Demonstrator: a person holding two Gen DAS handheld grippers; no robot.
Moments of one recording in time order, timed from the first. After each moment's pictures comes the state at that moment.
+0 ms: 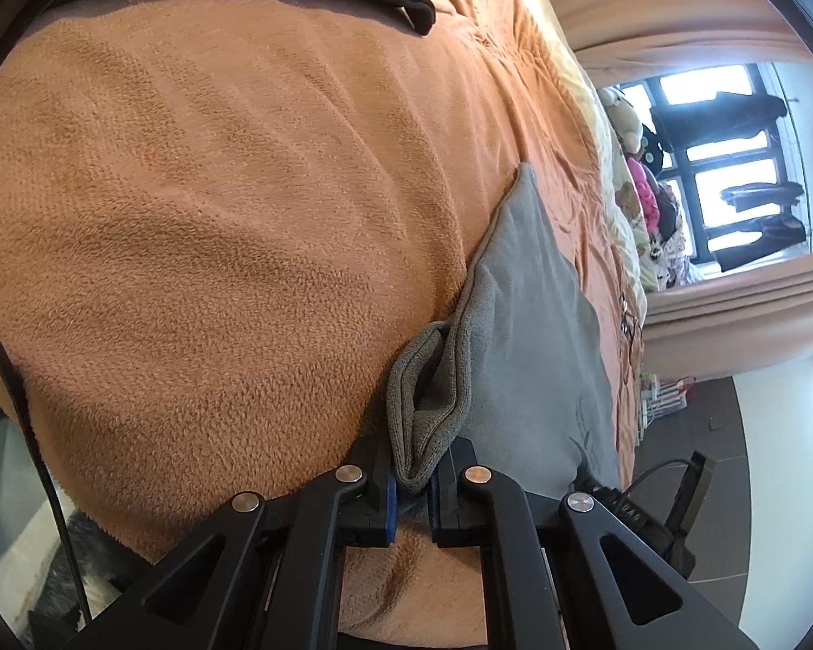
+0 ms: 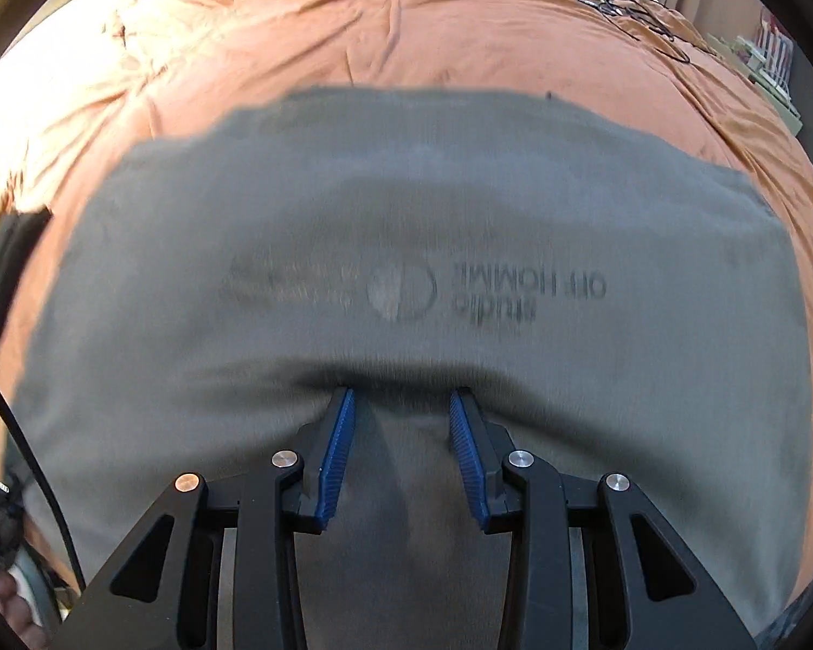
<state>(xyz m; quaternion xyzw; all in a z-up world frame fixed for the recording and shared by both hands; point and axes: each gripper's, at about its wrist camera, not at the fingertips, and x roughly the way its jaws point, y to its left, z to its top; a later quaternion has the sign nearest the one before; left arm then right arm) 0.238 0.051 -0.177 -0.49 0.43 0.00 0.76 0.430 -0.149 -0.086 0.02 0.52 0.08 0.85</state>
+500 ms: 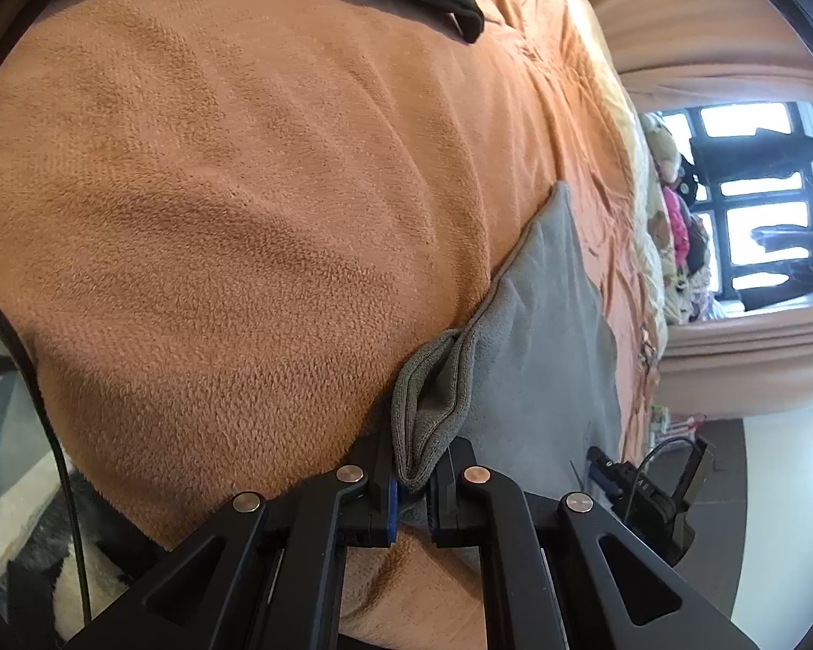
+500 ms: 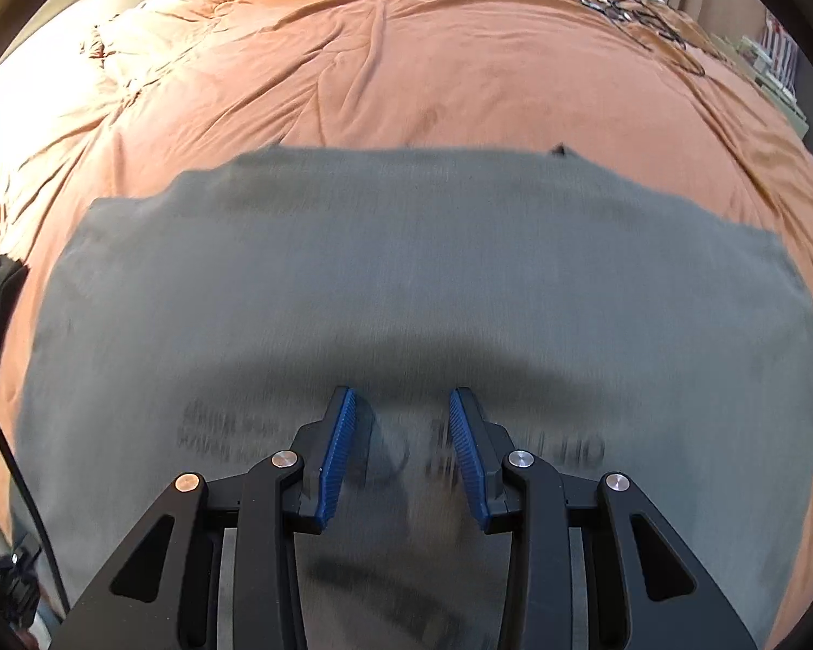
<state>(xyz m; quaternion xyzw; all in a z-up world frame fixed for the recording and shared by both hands) 0.232 0.050 -0.173 -0.51 0.44 0.06 0.74 0.508 -0.161 -0.104 0.02 0.52 0.07 0.85</state>
